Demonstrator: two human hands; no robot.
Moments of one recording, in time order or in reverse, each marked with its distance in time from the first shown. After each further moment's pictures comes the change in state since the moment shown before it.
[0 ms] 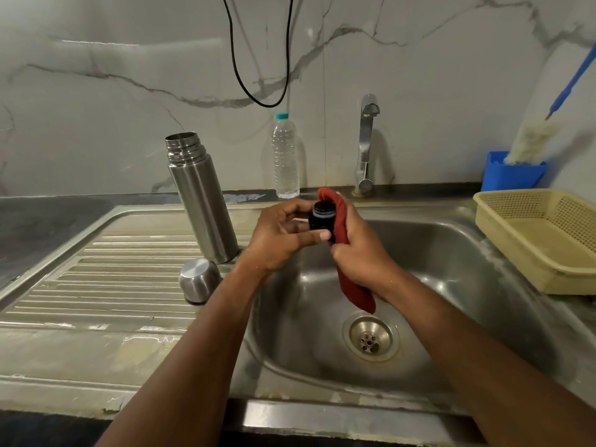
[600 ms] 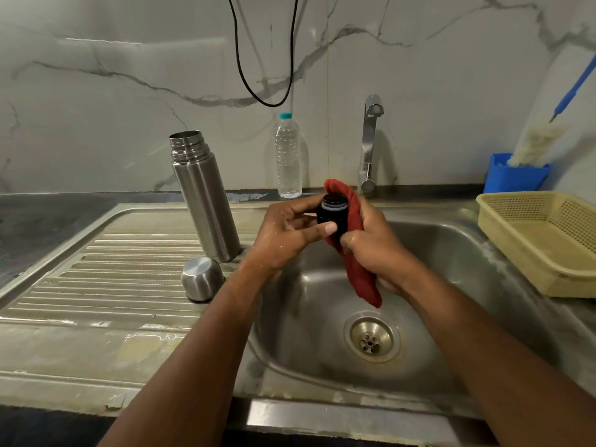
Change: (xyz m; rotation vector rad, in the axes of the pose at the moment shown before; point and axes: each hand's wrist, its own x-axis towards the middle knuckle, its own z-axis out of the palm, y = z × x) left_hand -0.003 0.010 0.007 -0.039 -0.075 0.079; right_hand 0.007 -0.004 -0.011 0.213 0.043 0.041
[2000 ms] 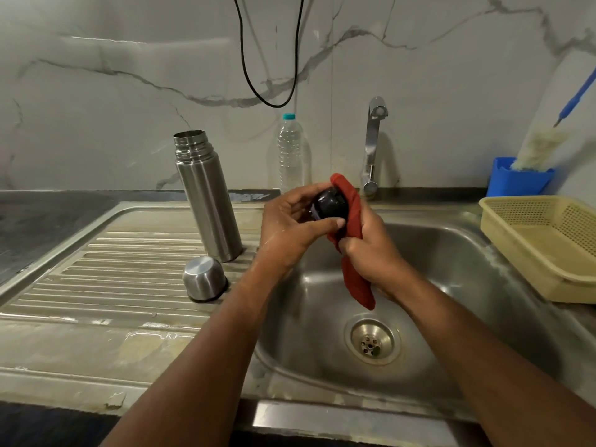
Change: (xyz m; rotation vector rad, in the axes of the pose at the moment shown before) left_hand 0.003 0.001 0.010 0.049 0.253 0.059; right_hand -0.005 0.005 0.006 0.015 0.004 -0.063
